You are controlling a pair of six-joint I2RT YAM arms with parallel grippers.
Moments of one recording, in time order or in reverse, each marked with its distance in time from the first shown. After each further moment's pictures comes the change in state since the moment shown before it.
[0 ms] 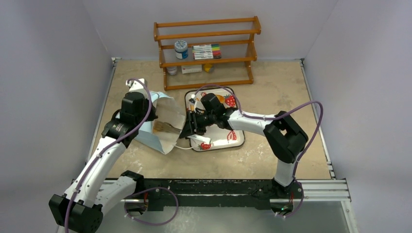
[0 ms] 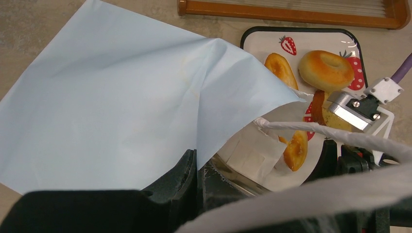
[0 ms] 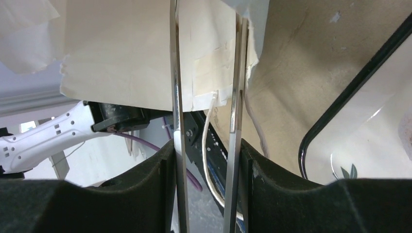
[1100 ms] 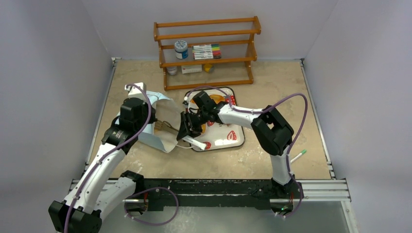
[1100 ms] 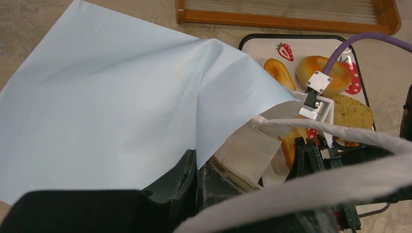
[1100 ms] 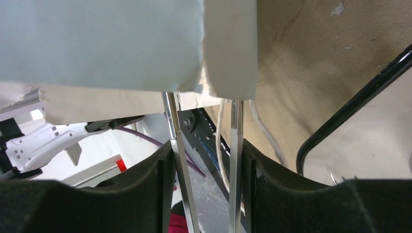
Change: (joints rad) left arm 0.000 -0.077 -0.098 0.092 -0.006 0.010; right arm 0.000 0.171 0.217 -0.260 -0.077 -0.059
